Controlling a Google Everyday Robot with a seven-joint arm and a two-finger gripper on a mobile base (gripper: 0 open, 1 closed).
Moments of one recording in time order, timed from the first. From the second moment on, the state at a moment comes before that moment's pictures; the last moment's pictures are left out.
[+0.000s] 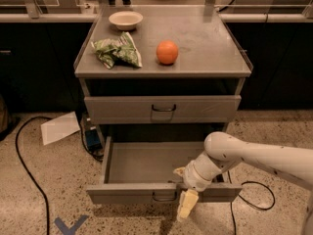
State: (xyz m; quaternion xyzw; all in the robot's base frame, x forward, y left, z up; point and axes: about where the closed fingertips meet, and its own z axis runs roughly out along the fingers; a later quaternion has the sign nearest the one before) arm 0.448 -0.079 0.478 -0.64 0.70 0.28 0.12
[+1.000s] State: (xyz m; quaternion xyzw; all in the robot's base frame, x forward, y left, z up) arm 0.415 -0.074 0.445 -0.62 0.70 0.34 0.08
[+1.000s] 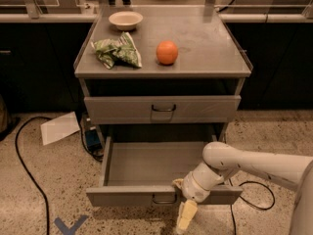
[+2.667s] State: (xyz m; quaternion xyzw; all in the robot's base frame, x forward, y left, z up) arm 0.378 -0.071 0.444 -0.62 0.68 0.39 0.07
